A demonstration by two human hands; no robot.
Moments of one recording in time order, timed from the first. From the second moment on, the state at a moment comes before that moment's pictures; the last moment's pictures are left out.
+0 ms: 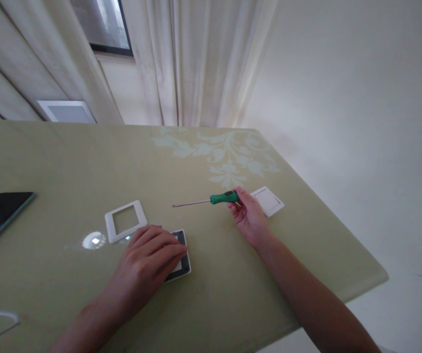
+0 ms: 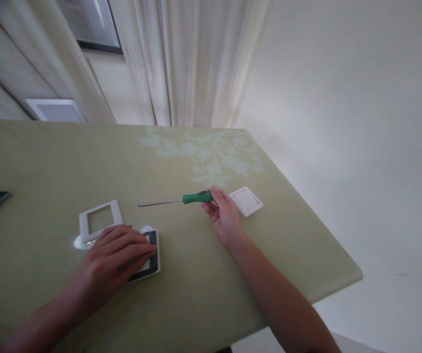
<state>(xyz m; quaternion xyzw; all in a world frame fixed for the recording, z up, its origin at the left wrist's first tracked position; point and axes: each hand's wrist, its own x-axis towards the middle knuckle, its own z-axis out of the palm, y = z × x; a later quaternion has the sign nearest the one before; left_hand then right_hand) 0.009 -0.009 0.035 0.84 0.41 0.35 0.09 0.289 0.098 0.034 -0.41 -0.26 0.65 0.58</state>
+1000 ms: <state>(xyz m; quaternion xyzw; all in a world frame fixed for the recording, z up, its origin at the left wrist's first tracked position) 0.012 -0.012 0.030 0.73 0.51 0.32 0.33 0.288 0.096 0.030 -0.41 -0.27 0.65 0.58</state>
